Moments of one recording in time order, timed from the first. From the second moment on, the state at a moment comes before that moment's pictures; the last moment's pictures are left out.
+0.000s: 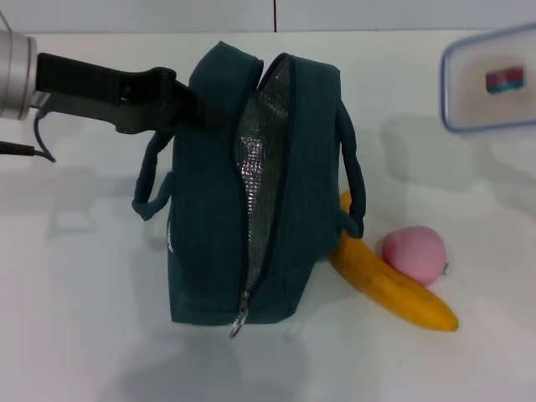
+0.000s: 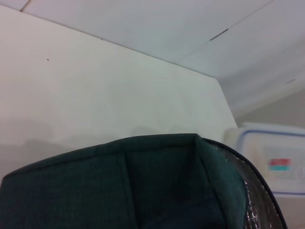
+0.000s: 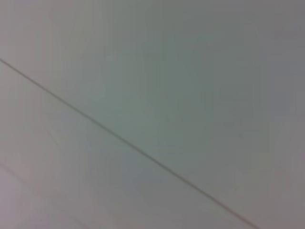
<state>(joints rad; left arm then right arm) -0.60 -2.05 0.84 1.22 2.10 1.77 -2.80 0.39 1.93 -0.57 -0.26 -1.32 -1.77 1.76</state>
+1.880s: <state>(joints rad) -0.65 -2.05 0.88 1.12 2.11 1.68 -2.73 0.73 2.01 -0.98 -0.27 -1.28 -1.61 1.89</state>
